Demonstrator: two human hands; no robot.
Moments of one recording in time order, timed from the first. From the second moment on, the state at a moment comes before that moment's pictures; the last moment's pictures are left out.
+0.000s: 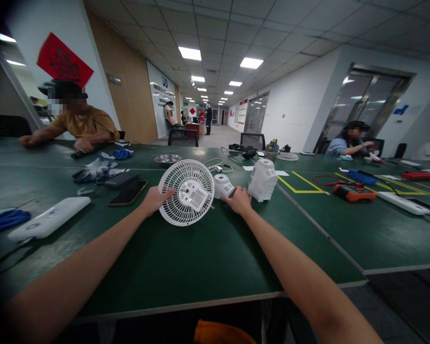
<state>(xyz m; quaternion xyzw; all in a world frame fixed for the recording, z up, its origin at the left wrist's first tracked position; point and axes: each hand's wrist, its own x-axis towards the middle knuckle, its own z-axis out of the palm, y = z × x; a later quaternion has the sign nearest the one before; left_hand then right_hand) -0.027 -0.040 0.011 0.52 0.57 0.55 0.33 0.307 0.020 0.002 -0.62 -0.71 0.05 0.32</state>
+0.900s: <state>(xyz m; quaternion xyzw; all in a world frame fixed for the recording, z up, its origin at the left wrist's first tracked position) -0.037 -0.034 0.011 0.54 0.53 0.57 0.33 0.236 -0.053 0.034 -0.31 -0.59 0.56 0.49</state>
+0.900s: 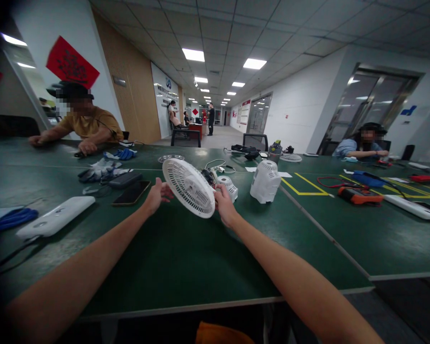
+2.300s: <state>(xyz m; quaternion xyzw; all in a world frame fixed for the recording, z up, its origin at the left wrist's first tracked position) -0.043 -0.025 0.000 0.54 0.59 0.41 0.43 0.303 0.019 0.014 -0.51 -0.64 0.29 0.49</state>
